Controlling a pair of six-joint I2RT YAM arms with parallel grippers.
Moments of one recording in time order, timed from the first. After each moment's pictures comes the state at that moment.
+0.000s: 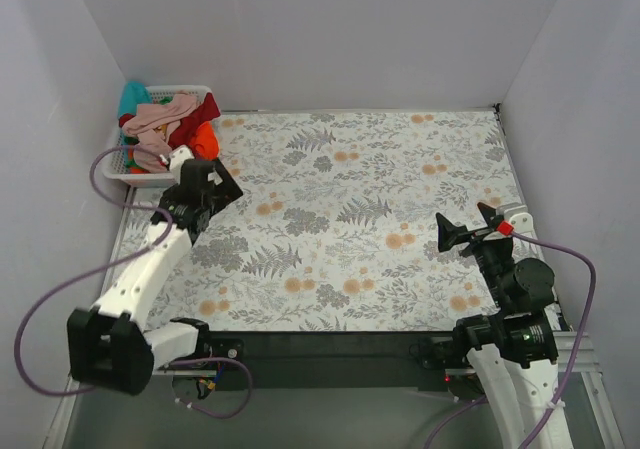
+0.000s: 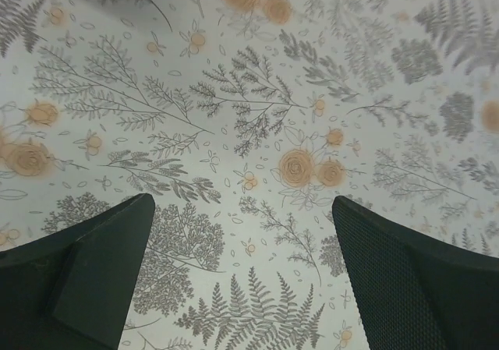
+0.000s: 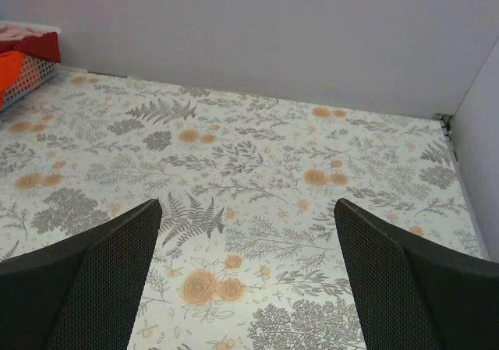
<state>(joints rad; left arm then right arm) -0.21 1.05 0.85 -0.42 -0.35 -0.66 0.19 0.16 0.51 -0.22 -0.10 0.01</state>
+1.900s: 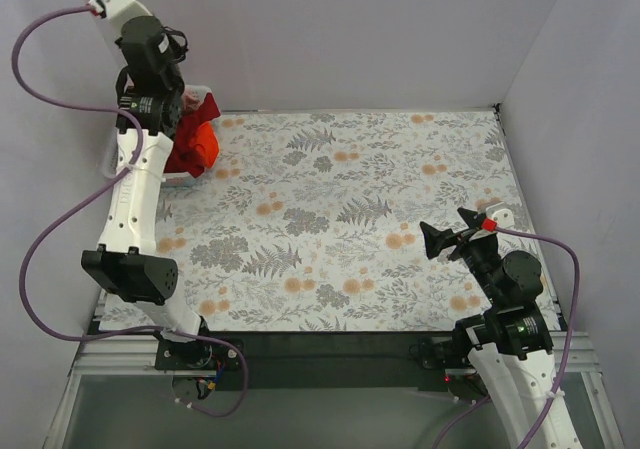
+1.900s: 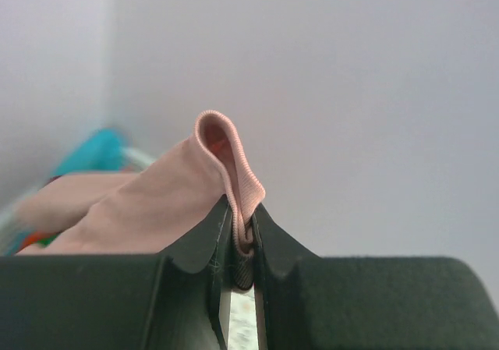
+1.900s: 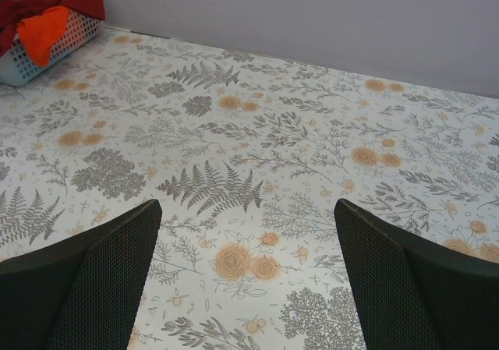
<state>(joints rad) -0.08 1.66 2.02 -0.32 -0.54 -0.36 0.25 0.20 0.44 -0.22 -0.17 0.04</state>
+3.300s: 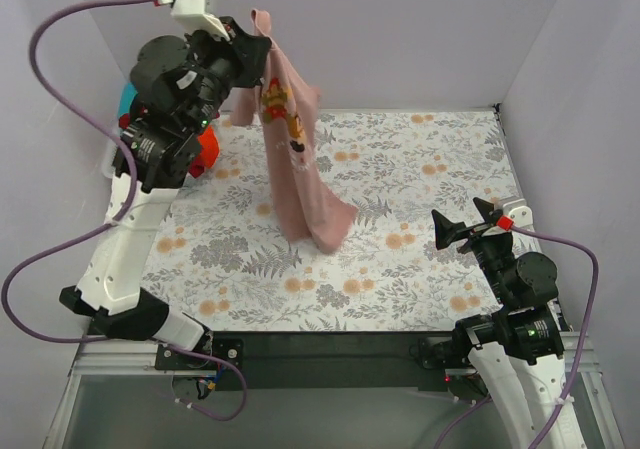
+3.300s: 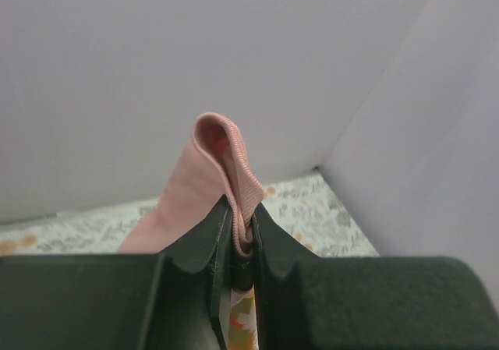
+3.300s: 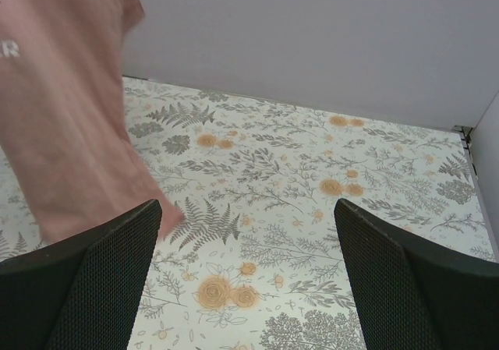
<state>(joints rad) -0.55 1.50 2.10 -0.52 -0.12 -0.28 0.25 0.23 0.55 -0.22 -0.09 0.02</state>
